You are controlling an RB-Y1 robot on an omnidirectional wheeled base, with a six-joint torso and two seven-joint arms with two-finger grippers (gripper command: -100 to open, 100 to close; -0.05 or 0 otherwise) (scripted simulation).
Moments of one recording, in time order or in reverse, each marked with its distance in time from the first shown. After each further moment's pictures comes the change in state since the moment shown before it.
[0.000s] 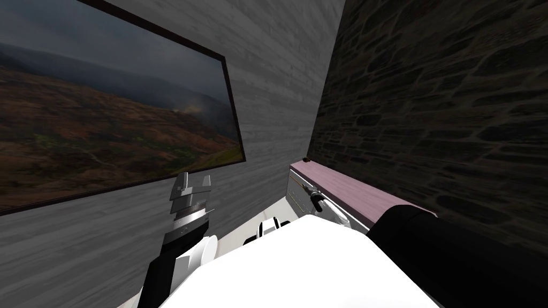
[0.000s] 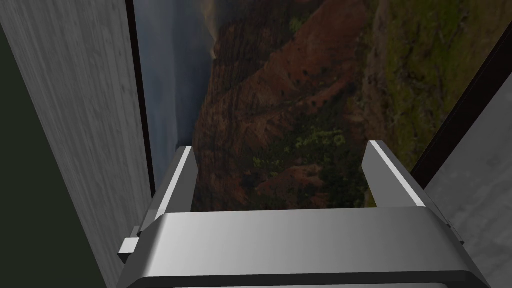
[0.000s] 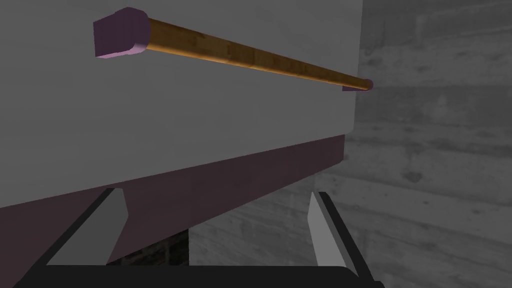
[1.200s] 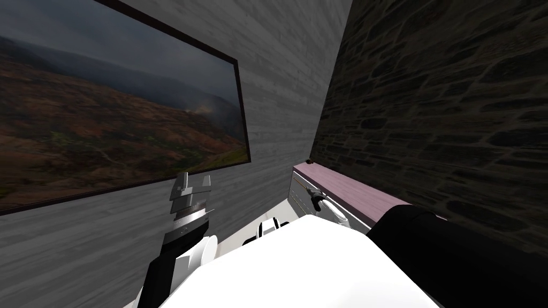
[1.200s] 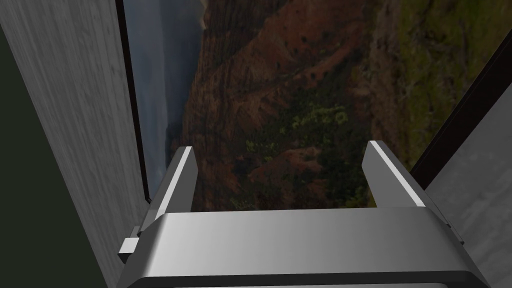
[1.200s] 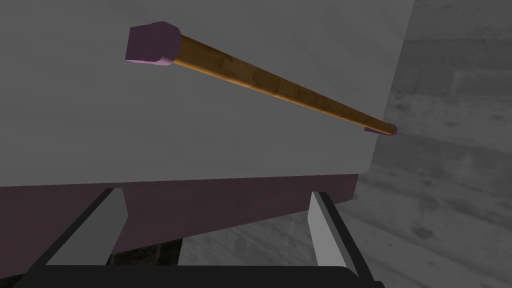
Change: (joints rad) left arm 0.000 0.000 0.000 0.000 0.000 0.000 0.000; right arm -0.029 -0.020 0.010 0.083 0.074 0.132 0.046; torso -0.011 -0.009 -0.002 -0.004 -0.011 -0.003
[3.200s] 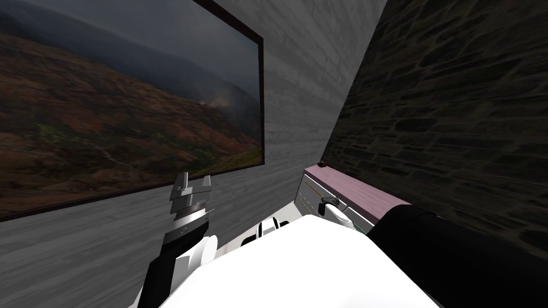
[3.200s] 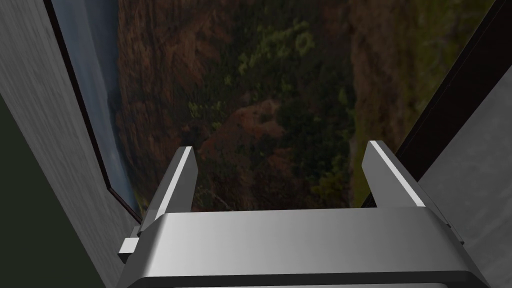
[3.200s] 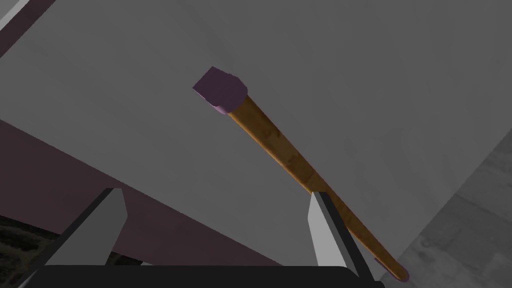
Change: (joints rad) left arm 0.000 0.000 0.000 0.000 0.000 0.000 0.000; right arm -0.020 -0.061 -0.004 0.238 0.175 0.259 0.091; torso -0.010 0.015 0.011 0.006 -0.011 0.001
